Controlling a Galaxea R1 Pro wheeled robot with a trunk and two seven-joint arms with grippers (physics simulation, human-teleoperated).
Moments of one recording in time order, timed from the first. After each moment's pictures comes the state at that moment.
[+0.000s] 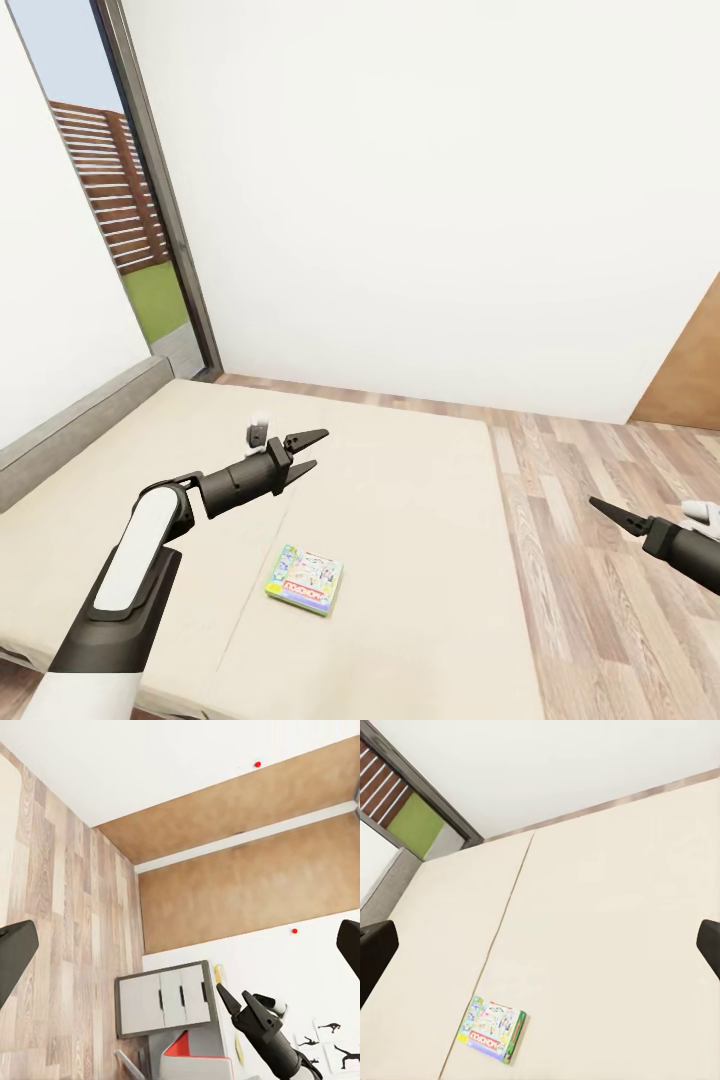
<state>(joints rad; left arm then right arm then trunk) -0.51 0.03 -0.02 -1.51 1.37 0.97 0.07 -0.21 -0.29 -0.67 -1.61 -0.34 0.92 0.85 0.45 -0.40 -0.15</state>
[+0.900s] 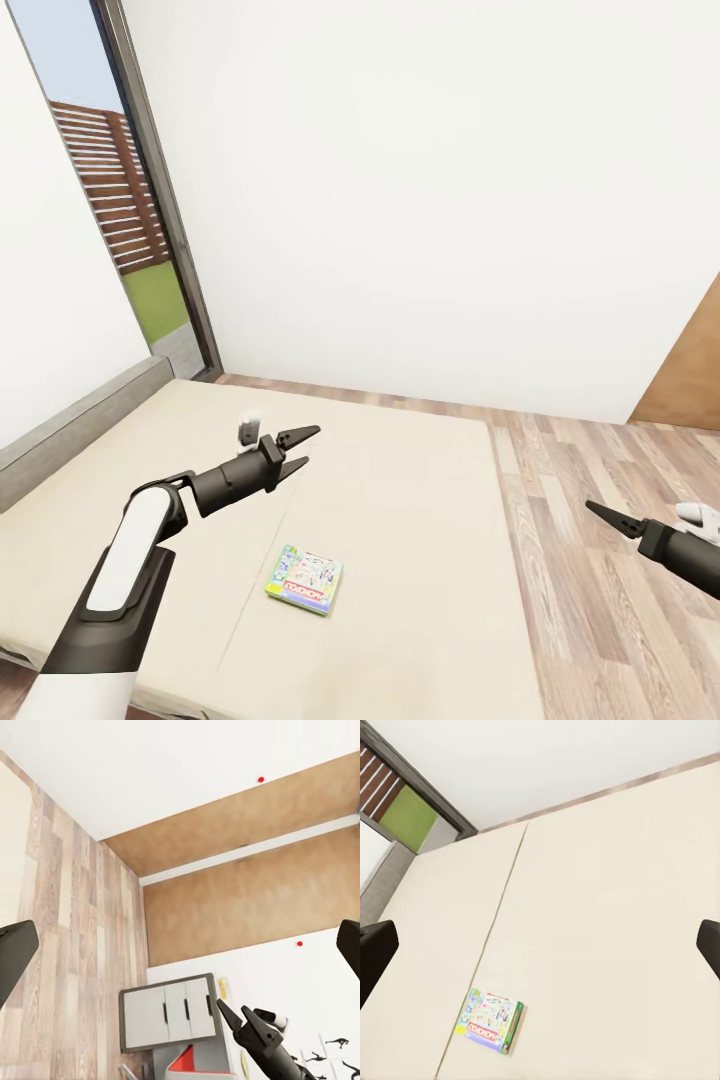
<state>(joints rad) -0.50 0.03 0.01 -1.52 1.37 0.96 0.07 -0.21 -0.29 -0.65 -1.60 -0.33 0.93 0.82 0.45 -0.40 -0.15</state>
